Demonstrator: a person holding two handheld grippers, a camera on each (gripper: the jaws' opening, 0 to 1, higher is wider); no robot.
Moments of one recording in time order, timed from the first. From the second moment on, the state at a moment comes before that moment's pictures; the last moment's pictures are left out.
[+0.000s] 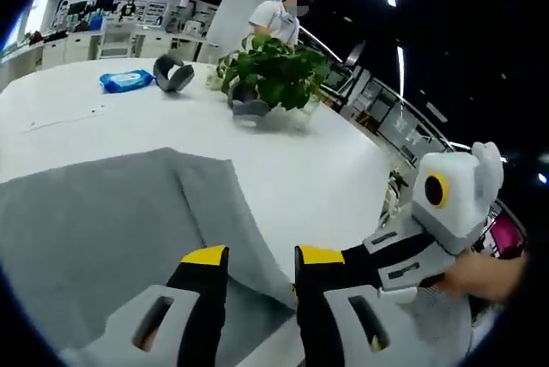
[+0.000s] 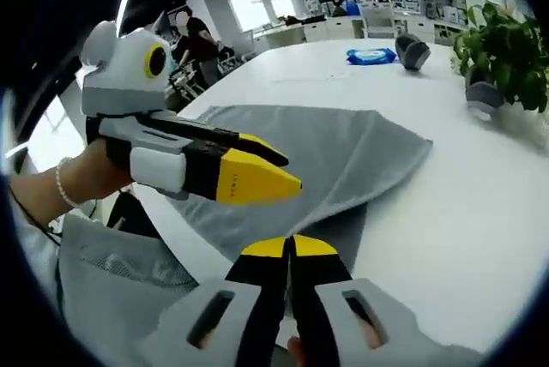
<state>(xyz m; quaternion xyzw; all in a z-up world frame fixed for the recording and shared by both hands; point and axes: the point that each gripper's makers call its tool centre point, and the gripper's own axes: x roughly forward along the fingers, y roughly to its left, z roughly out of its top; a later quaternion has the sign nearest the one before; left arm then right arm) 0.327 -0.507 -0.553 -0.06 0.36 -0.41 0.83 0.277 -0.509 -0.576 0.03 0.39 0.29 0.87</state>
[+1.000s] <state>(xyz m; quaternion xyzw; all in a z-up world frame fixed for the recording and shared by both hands) 0.335 -0.503 -0.628 0.11 0.42 -0.41 0.80 0.254 -0.454 -0.585 0.01 0.40 0.34 0.85</state>
